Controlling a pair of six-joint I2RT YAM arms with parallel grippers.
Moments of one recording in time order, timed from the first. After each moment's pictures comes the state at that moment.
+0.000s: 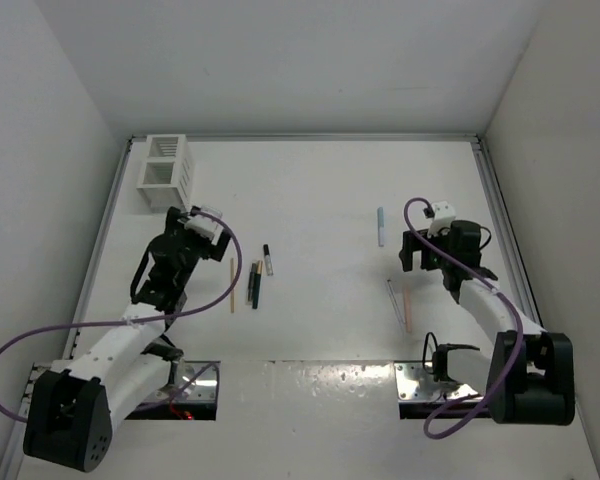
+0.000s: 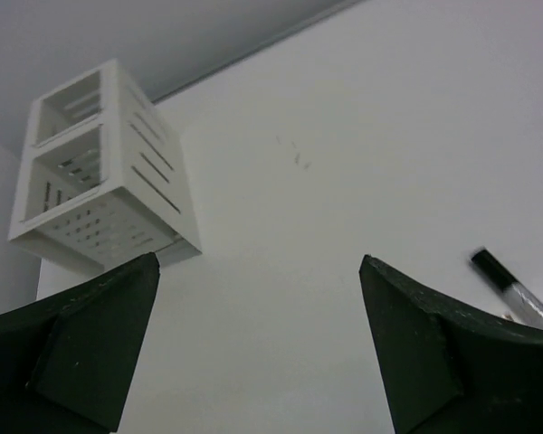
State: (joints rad) left arm -0.19 0.91 0.33 0.50 -0.02 0.31; right arm -0.07 1.14 0.36 0.14 -0.25 -0.13
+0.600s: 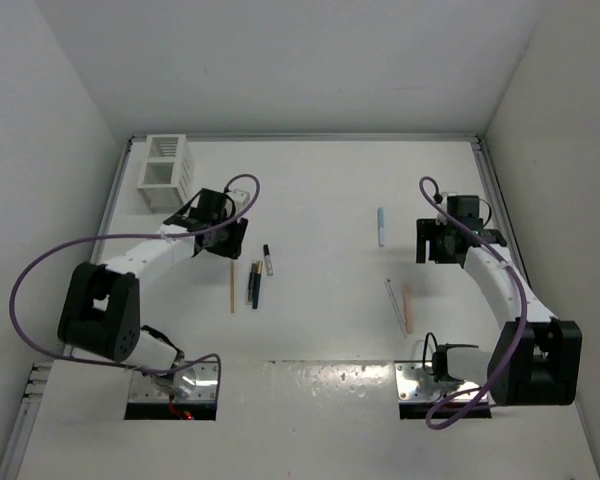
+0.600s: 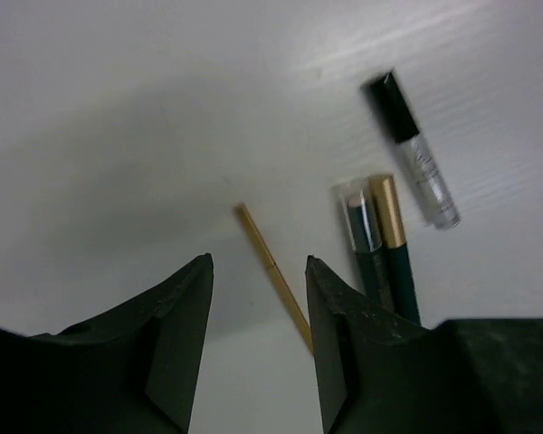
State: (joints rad) left arm -0.29 1.42 0.90 -0.36 0.05 0.02; right arm -0.03 1.22 0.76 -0.53 0.03 -0.02
